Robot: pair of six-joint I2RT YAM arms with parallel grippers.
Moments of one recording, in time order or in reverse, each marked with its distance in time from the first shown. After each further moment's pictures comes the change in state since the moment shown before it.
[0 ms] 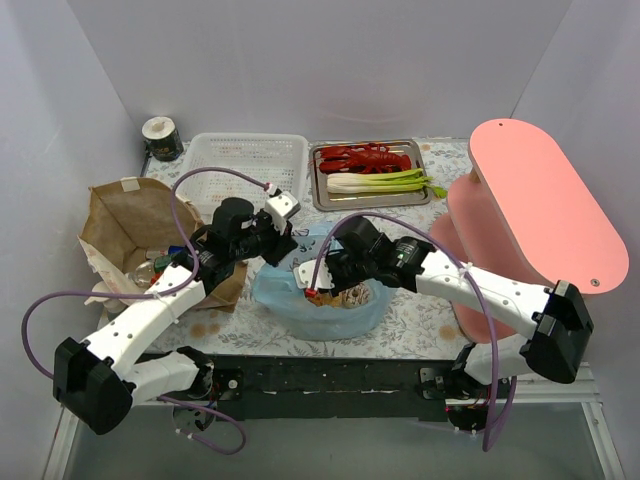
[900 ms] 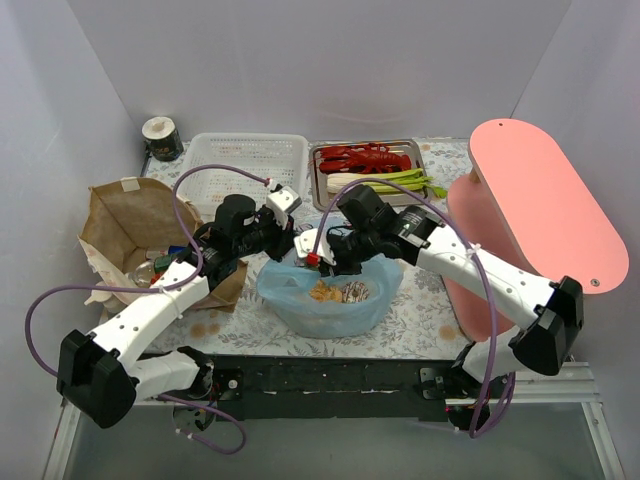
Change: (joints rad) left arm 0.011 0.037 0.004 0.080 0.014 -0.040; right arm -0.090 0.057 0.271 -0.285 -0.246 0.119
